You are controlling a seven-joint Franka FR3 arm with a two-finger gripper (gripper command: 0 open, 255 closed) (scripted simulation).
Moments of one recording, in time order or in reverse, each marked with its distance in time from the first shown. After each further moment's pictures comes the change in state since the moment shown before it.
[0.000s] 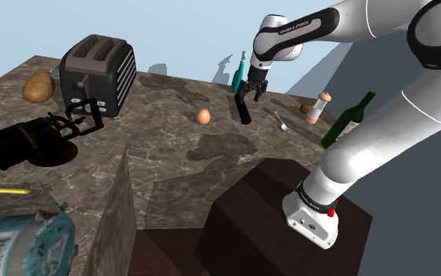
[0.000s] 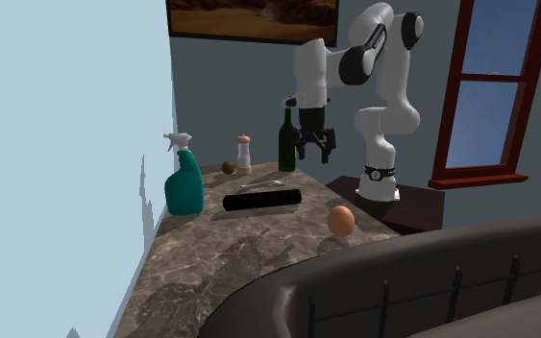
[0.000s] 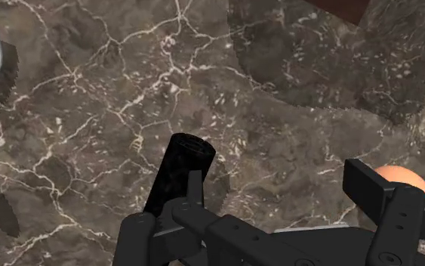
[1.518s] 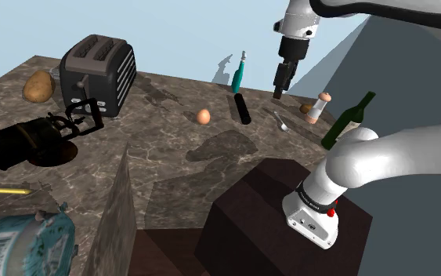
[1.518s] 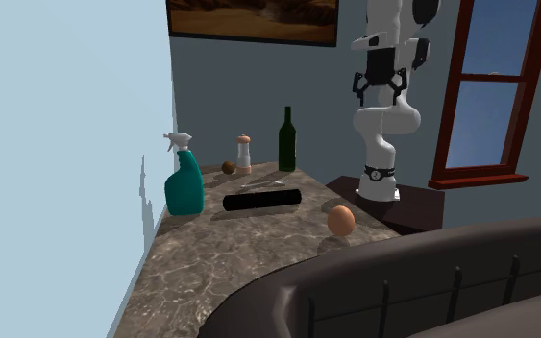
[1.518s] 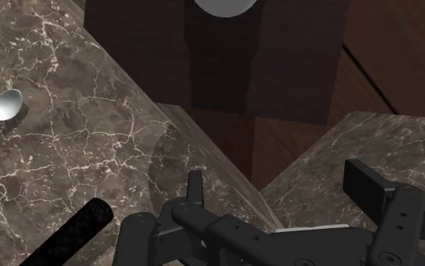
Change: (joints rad) arm 0.190 -0.587 0.125 -0.026 0.023 -0.669 -0.153
